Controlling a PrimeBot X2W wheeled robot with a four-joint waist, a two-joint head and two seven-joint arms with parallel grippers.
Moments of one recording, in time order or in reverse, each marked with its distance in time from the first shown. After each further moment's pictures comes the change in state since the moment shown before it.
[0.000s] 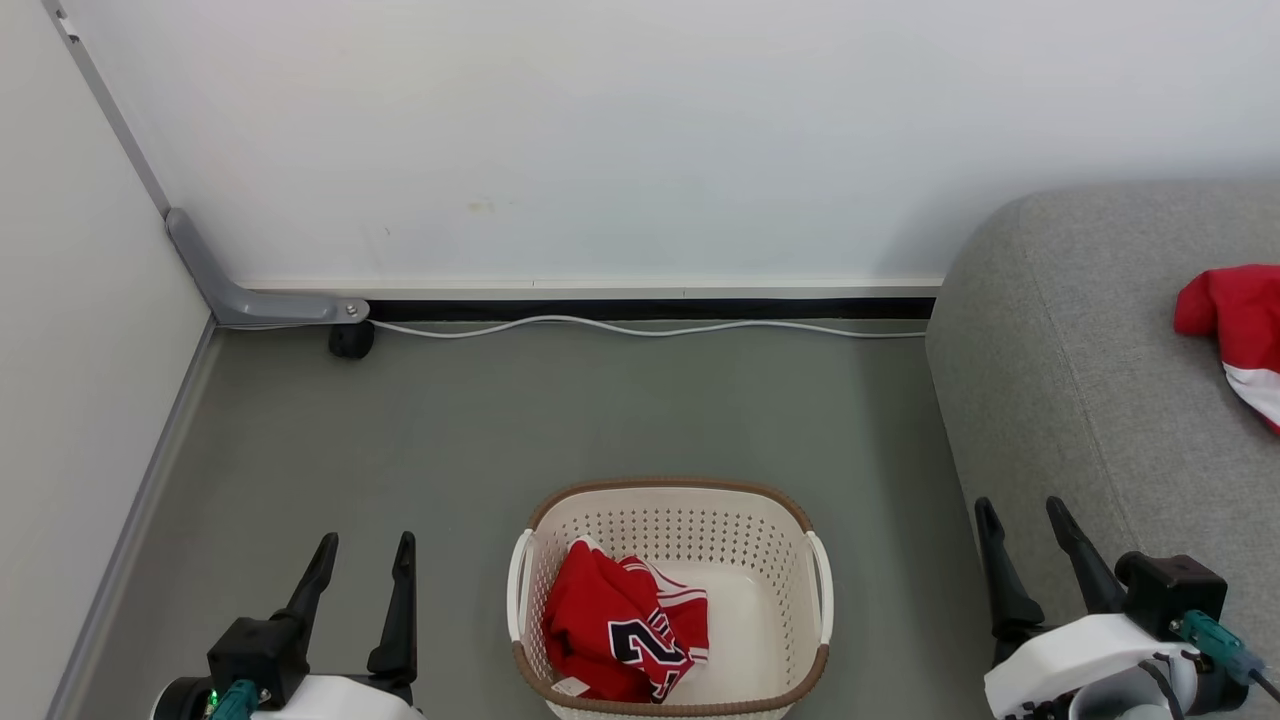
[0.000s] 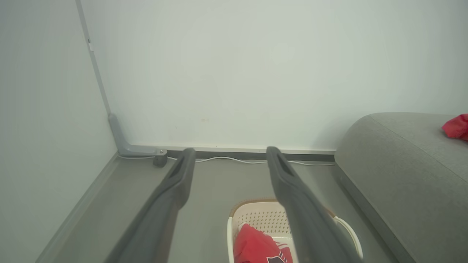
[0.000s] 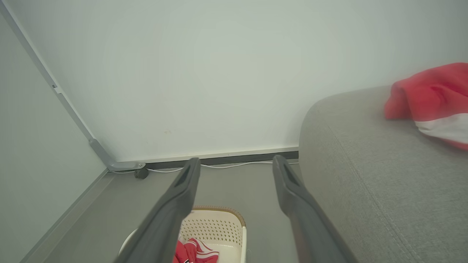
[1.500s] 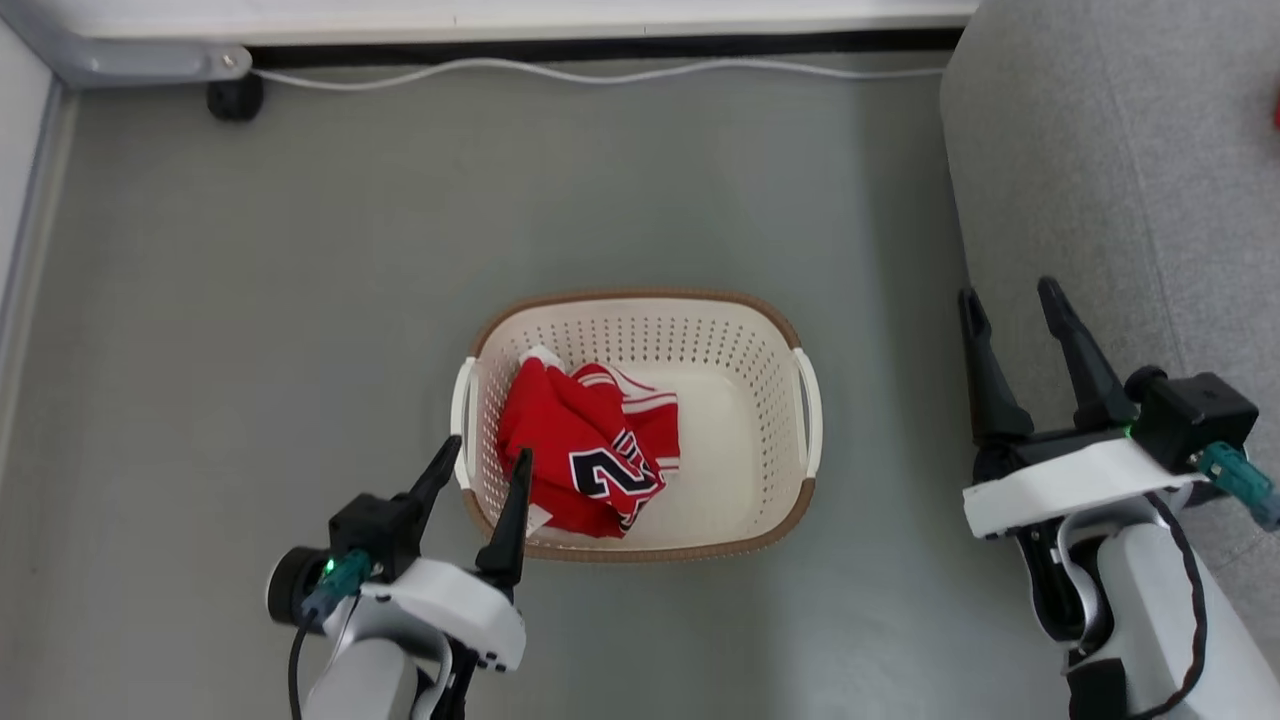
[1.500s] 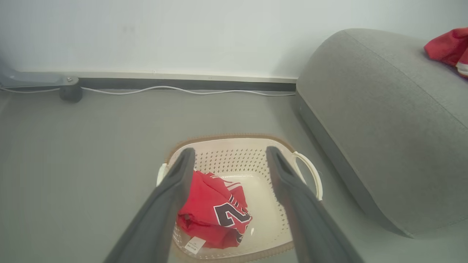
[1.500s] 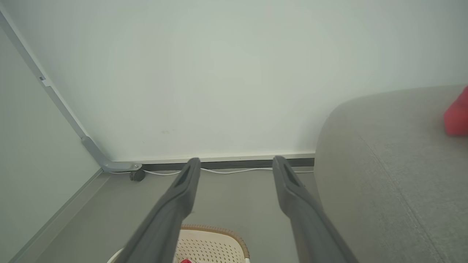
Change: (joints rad) left arm -0.248 0.000 -0.247 0.182 -0.116 0.014 0.000; right arm -0.236 -0.006 0.046 -0.127 -0.007 0.000 0.000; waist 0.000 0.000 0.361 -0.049
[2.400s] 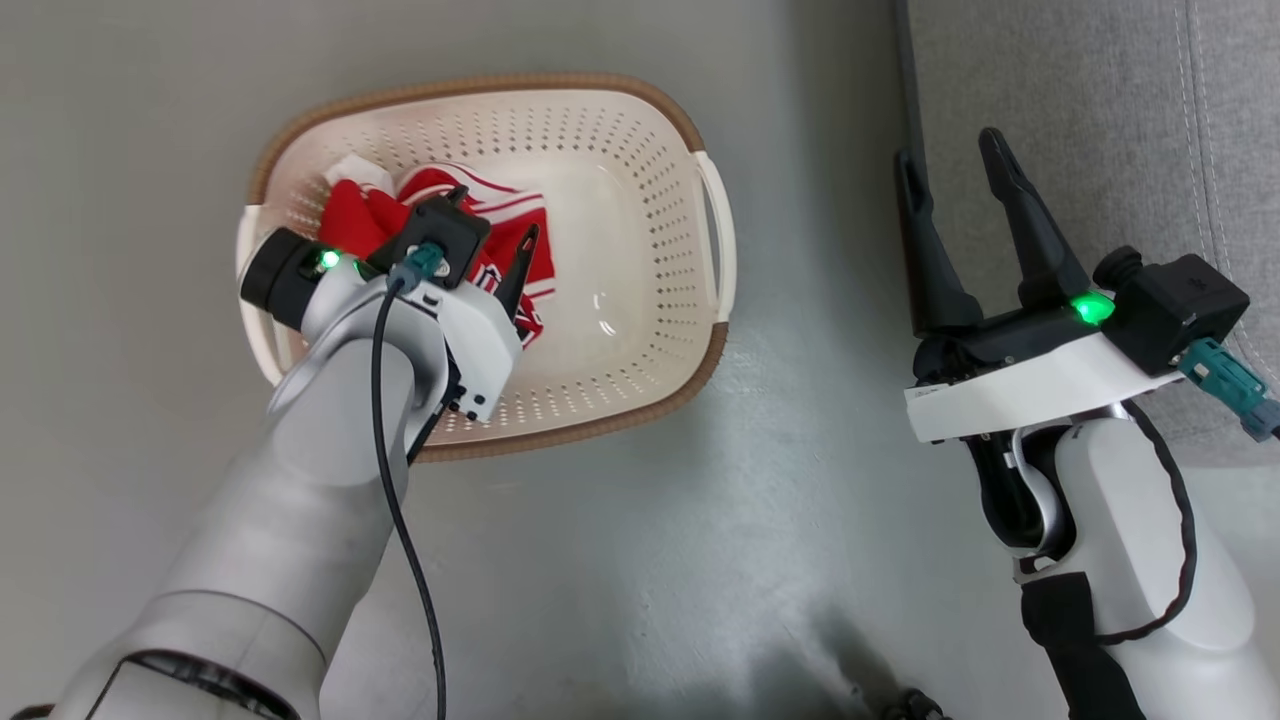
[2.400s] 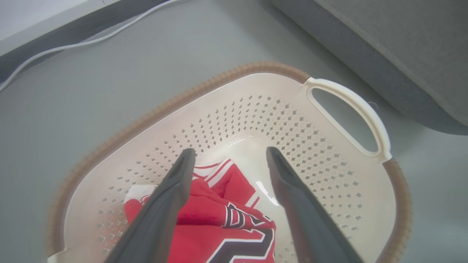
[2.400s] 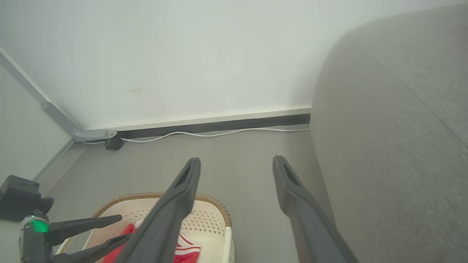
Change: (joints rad) left arm -0.708 -0.008 -0.286 0.648 0.118 -0.030 0.010; right arm -0.174 0.020 0.106 -0.071 0.053 0.000 0.000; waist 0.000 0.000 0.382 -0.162
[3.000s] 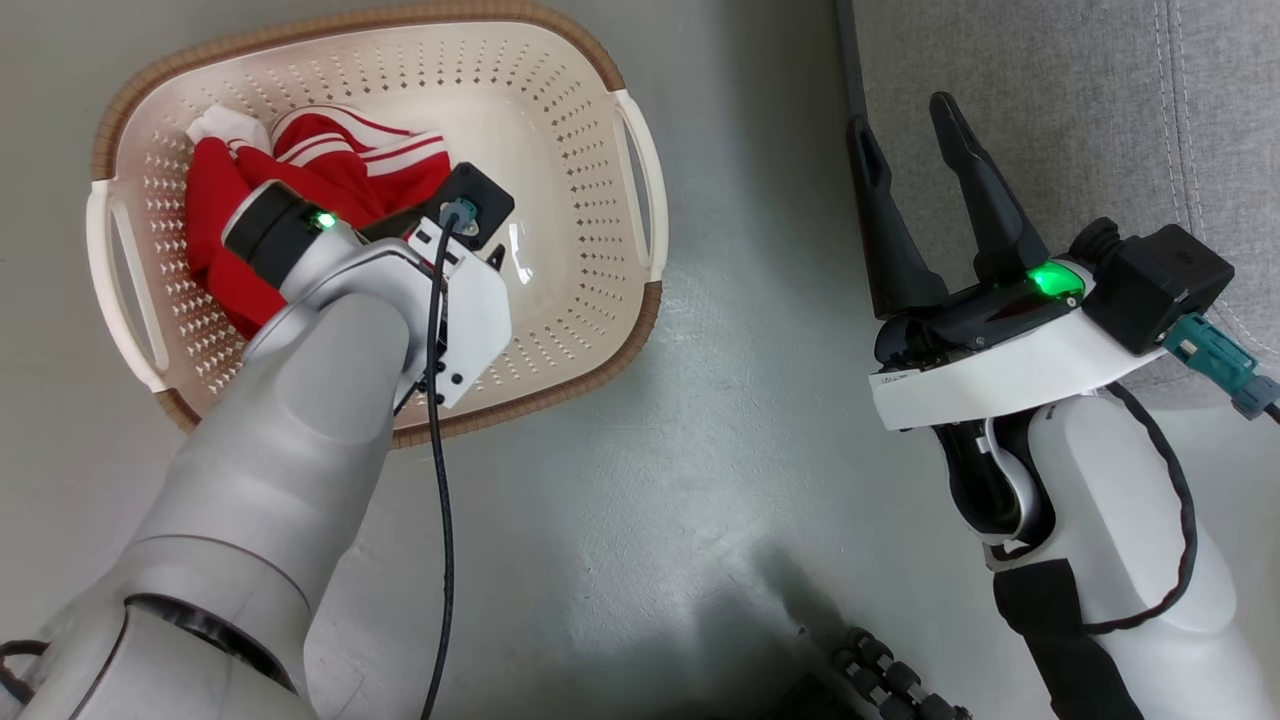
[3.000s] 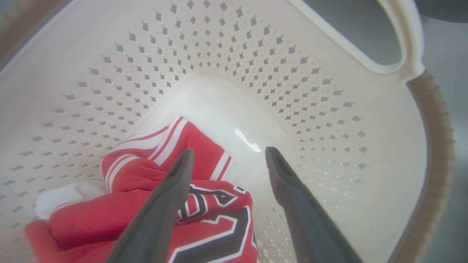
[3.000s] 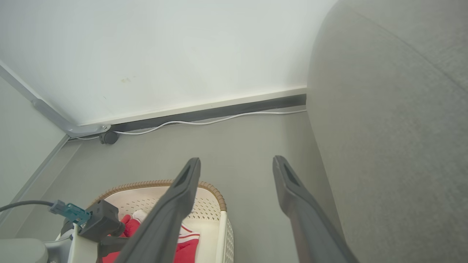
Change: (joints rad) left arm -0.132 0.004 -0.196 0.121 0.000 -0.043 0.248; right arm -0.051 0.003 0.084 -0.039 0.106 0.000 0.000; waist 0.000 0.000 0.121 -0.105
